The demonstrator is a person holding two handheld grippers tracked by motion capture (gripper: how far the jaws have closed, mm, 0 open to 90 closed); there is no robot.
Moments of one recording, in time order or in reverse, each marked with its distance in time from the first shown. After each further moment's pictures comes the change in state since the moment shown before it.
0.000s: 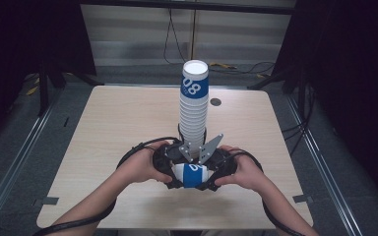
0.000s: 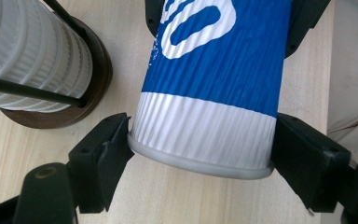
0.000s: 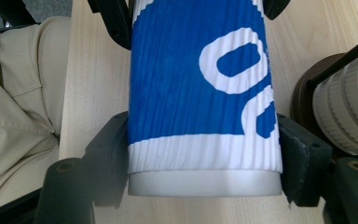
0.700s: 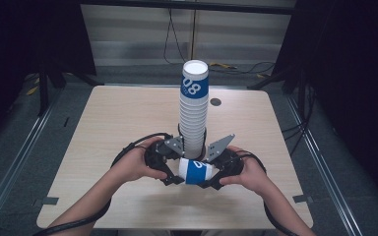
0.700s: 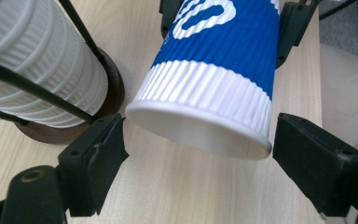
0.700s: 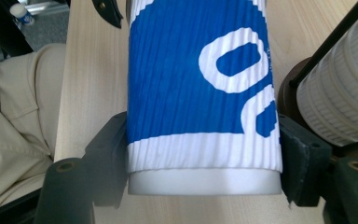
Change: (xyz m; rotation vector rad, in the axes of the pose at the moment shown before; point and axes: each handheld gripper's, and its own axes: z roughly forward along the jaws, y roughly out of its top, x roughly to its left) left arm 0.008 -0.022 -0.008 -0.216 -0.009 -0.081; right arm -0.003 -0.020 -0.005 -0.125 -0.019 0.063
